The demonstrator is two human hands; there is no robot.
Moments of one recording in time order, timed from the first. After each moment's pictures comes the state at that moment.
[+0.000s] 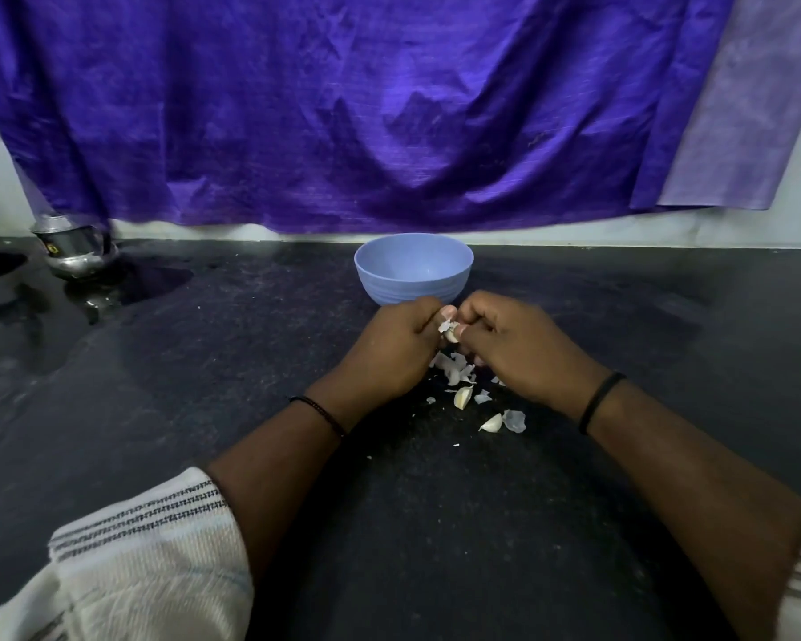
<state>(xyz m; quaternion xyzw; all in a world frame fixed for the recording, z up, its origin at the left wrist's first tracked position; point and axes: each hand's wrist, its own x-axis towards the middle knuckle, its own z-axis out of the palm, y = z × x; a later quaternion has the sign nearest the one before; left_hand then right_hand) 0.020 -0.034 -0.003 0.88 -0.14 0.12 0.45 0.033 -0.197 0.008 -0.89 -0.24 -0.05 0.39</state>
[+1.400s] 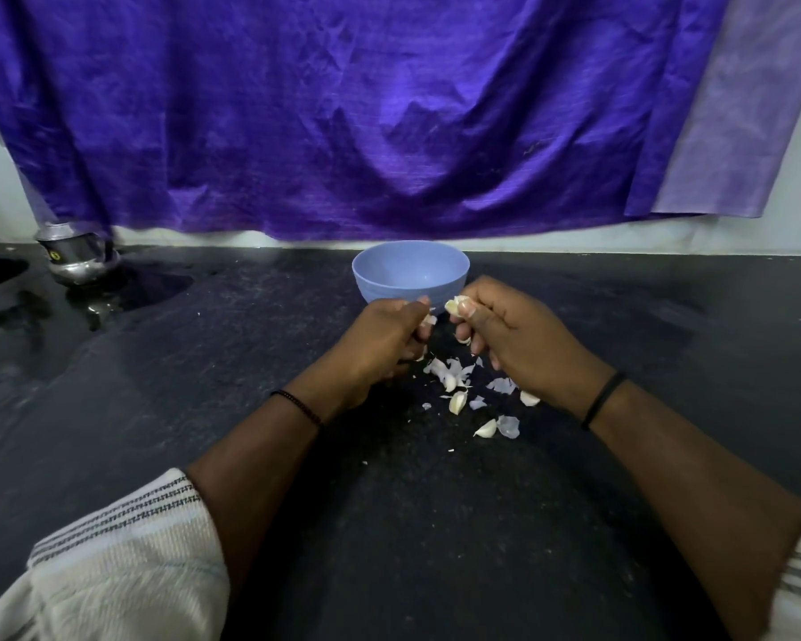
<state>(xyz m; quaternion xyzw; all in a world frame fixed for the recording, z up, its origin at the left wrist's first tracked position) 0.012 -0.029 0.016 0.78 -0.02 -0.03 0.62 0.040 -0.206 0.010 -0.83 -0.29 -0.06 0.48</state>
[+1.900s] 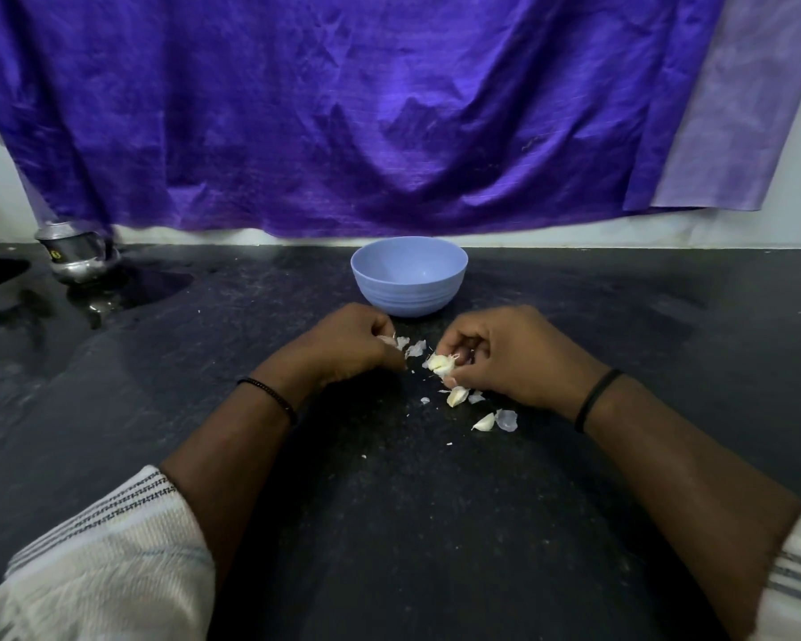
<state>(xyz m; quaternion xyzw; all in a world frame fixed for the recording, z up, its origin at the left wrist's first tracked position) 0.021 0.002 0.020 0.93 0.00 -0.05 0.38 0.034 -0.209 0.009 -0.89 -0.31 -0.01 0.32</state>
